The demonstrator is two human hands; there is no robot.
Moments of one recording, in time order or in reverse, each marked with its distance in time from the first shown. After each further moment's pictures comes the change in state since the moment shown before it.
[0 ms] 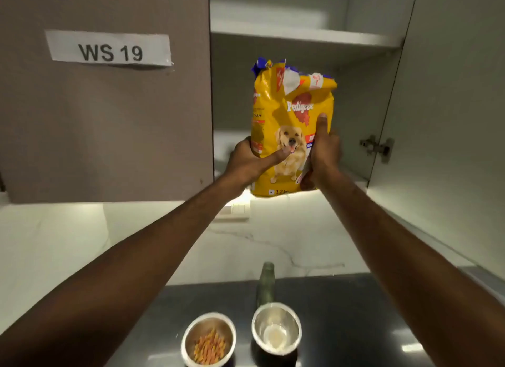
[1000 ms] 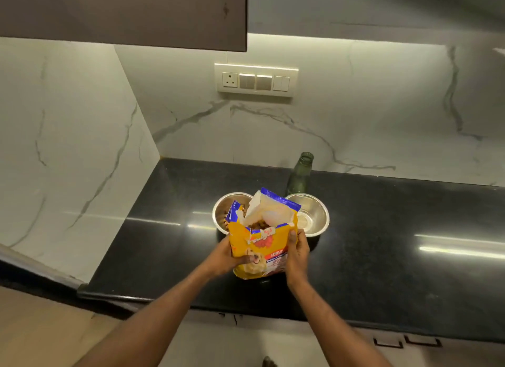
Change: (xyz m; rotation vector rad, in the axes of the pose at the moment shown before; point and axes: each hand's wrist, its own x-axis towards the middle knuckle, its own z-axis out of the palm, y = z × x) left_hand -0.326 -0.401 -0.014 -0.034 -0.277 -0.744; right_hand -0.309 0.423 -0.099 0.022 -0.392 0.652
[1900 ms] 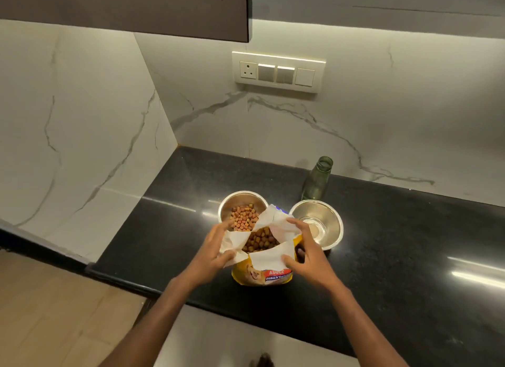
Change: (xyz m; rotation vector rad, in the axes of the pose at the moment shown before) left_hand -0.032 0.032 -0.009 0.341 0.223 0.056; right_hand 0.053 -0.062 -0.048 -0.591 -0.700 -0.158
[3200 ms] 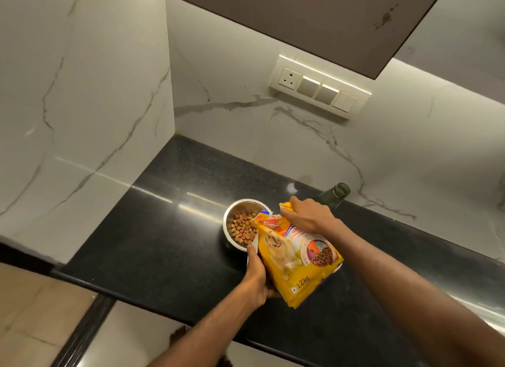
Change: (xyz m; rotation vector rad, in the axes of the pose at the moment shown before) left_hand 0.064 0.050 0.054 -1.357 -0.004 -0.923; right_hand 0.177 -0.116 -0.003 -1.129 -0.212 0.410
